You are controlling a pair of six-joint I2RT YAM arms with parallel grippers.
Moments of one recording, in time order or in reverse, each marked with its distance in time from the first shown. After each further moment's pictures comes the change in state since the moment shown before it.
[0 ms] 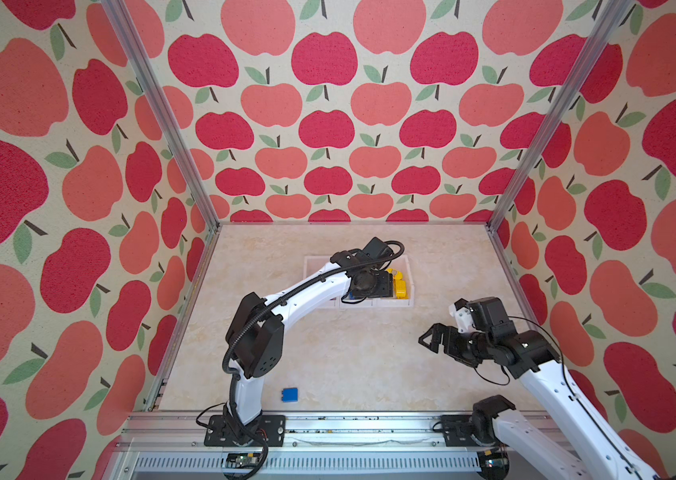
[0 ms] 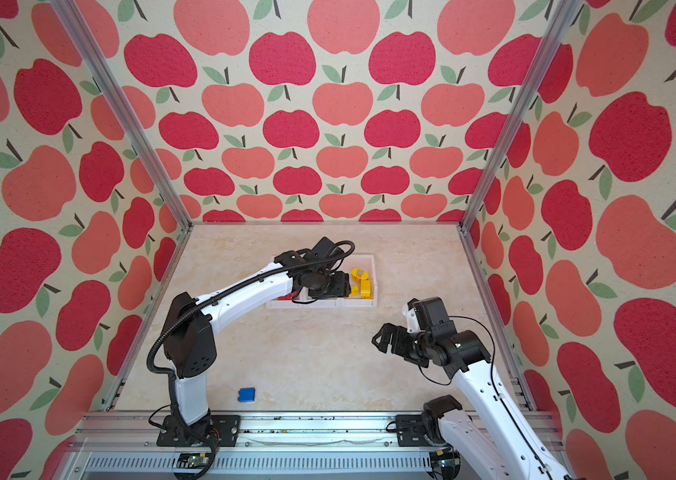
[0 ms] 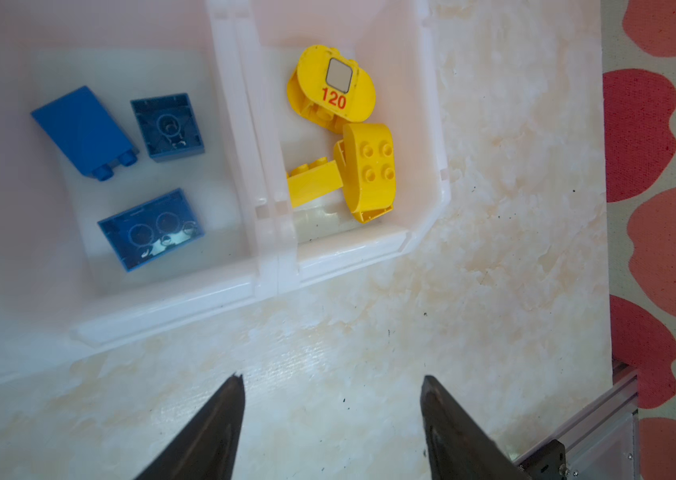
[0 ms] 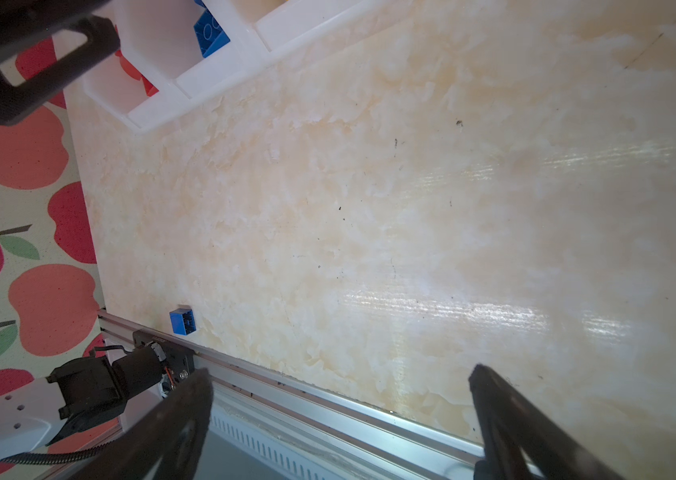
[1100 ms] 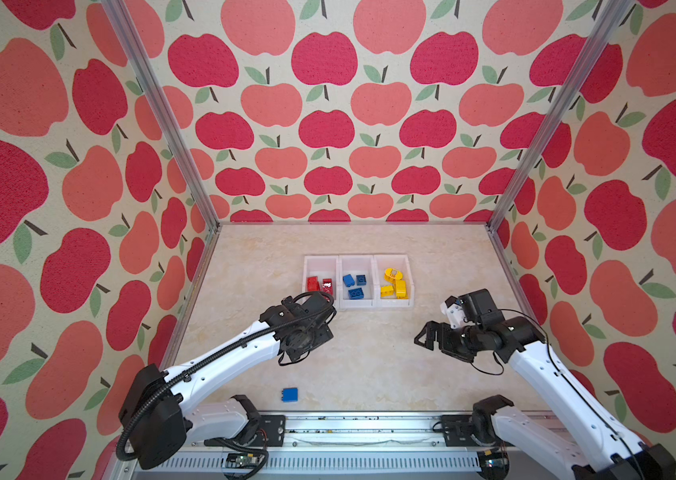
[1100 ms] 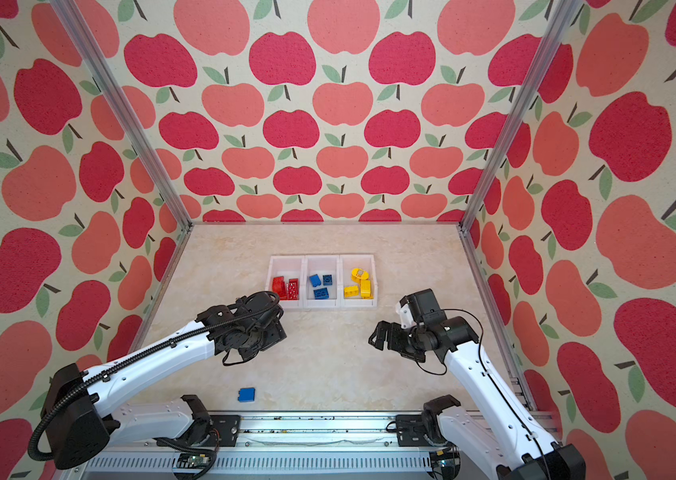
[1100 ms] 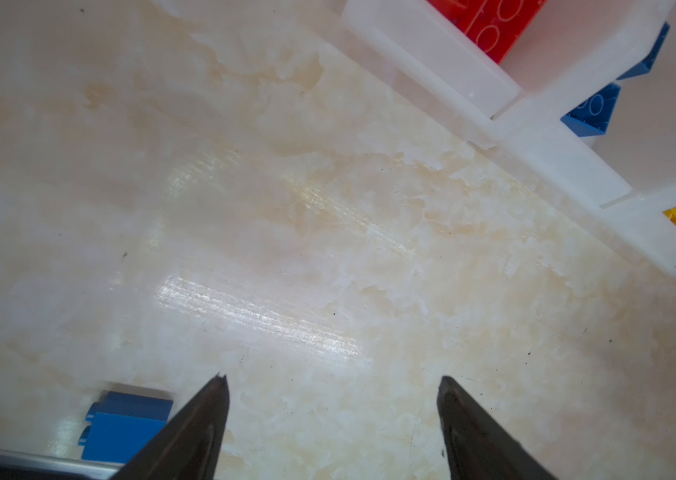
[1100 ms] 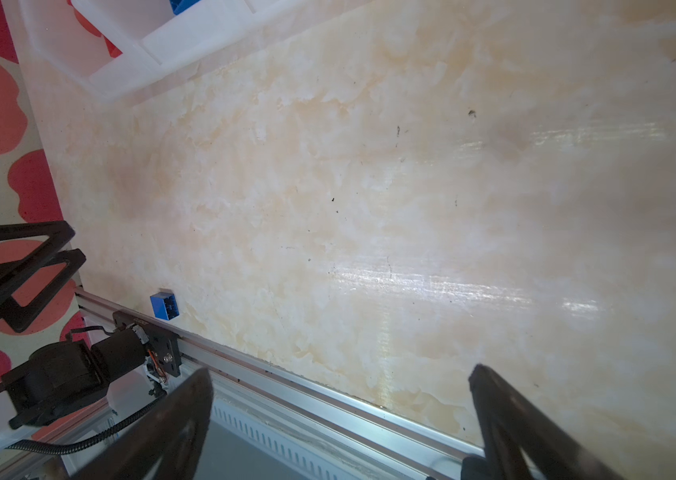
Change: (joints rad) left arm 0.013 -0.693 -0.752 -0.152 -0.202 -0.603; right arm -0.001 0.161 0.044 0.003 -0.032 -0.085
